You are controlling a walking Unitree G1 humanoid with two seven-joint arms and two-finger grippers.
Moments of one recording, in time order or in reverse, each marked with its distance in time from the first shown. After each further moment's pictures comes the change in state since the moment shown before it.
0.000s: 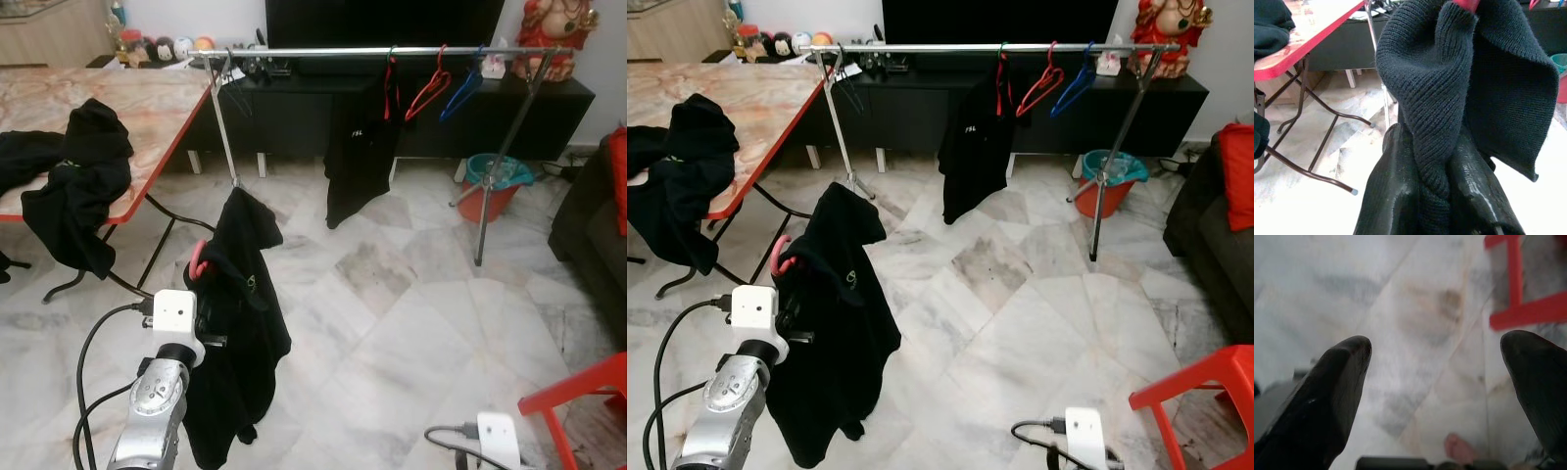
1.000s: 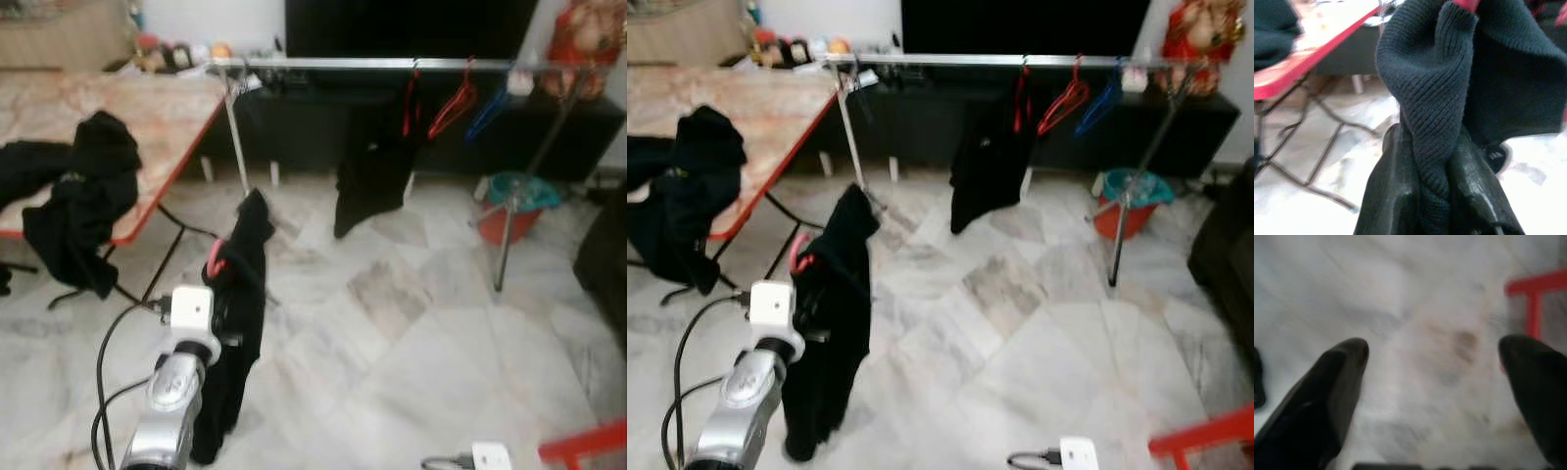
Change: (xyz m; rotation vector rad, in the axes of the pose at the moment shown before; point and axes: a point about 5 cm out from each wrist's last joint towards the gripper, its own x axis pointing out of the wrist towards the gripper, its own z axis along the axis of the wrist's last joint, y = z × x) left arm 0.000 0.001 0.000 0.004 0.011 -0.001; right arm -0.001 0.016 0.003 -0.016 -0.008 0.090
